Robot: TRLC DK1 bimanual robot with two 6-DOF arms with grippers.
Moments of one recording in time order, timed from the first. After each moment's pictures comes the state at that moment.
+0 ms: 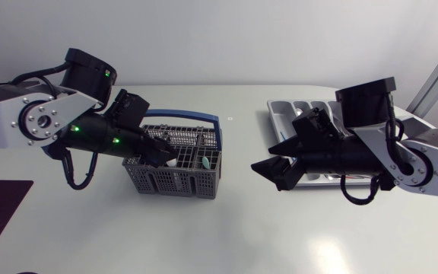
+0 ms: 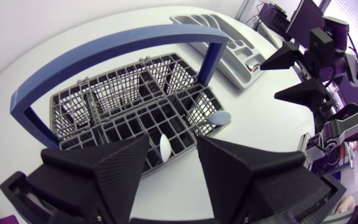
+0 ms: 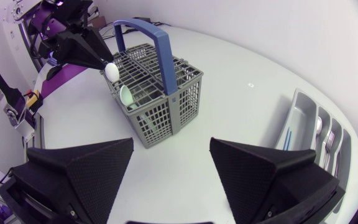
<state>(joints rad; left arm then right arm) -0.37 1.44 0.96 -0.41 0.33 0.09 0.37 1.29 0.70 -0.11 -0.42 -0.21</state>
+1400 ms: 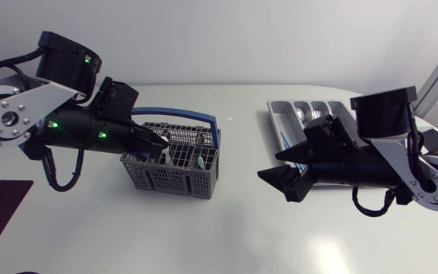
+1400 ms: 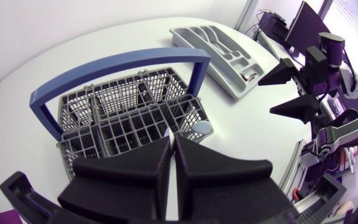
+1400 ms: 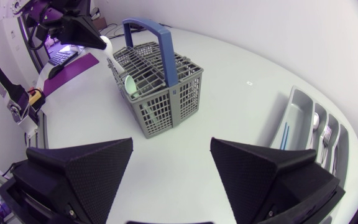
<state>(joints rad) -0.39 1.32 0.96 -0.46 0.31 0.05 0.36 1.18 0.64 -0.14 -0.42 -0.21</state>
